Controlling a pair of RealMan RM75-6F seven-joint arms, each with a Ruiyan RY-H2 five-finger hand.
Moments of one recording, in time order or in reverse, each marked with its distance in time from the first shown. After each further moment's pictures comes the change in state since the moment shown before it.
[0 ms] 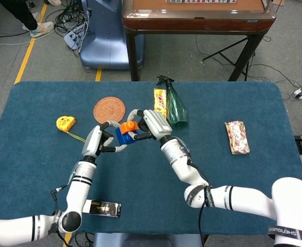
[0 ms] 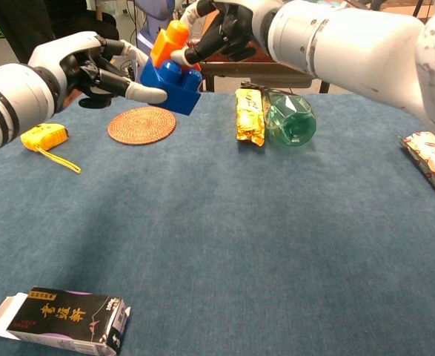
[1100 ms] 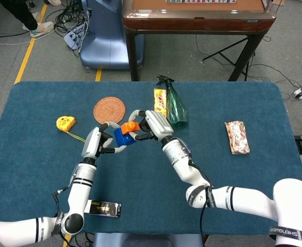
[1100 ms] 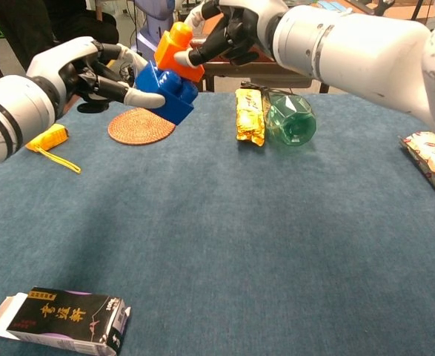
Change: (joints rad) left arm 0.024 -0.051 0.014 0.053 0.067 0.039 -0.017; right arm -0.022 0.001 -0.002 0.004 -0.021 -0.010 0.054
